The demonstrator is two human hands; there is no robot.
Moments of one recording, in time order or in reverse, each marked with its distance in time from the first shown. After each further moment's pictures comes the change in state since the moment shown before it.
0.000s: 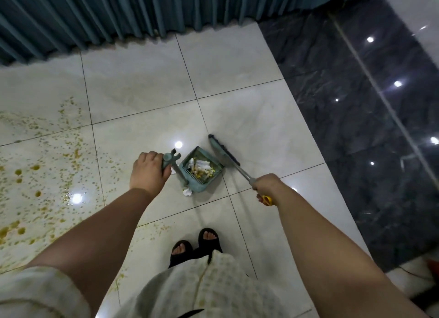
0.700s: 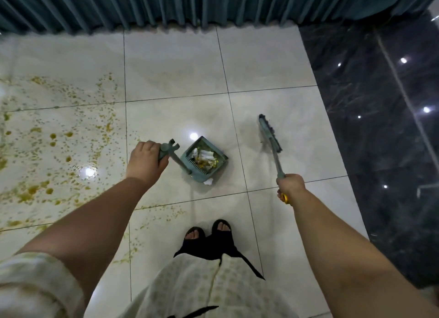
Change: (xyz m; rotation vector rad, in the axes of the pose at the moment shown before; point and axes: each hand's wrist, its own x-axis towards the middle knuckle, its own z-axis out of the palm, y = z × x) left_hand -0.060 -0.135 -0.008 -0.057 0.068 -0.096; right_hand -0.012 0.001 0.077 0.142 0.197 -0.124
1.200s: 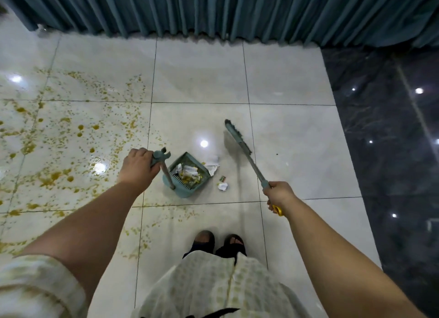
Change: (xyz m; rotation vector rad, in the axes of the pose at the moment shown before) left_hand -0.062 -0.105 -0.023 0.012 -0.062 -0.175; right_hand -0.075 -0.005 0.090 -0.219 -0.211 -0.159
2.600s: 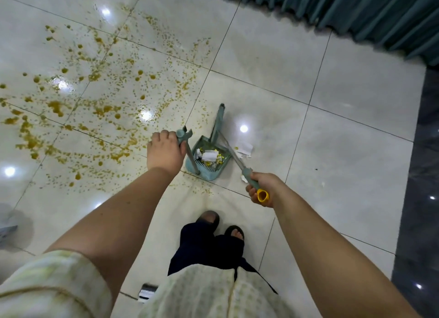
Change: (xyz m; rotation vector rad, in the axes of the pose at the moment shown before) left_hand -0.043 0.031 0.026 -0.003 0.019 -0.537; right_hand 0.026 -0.065 0.084 0.061 -0.486 0.233
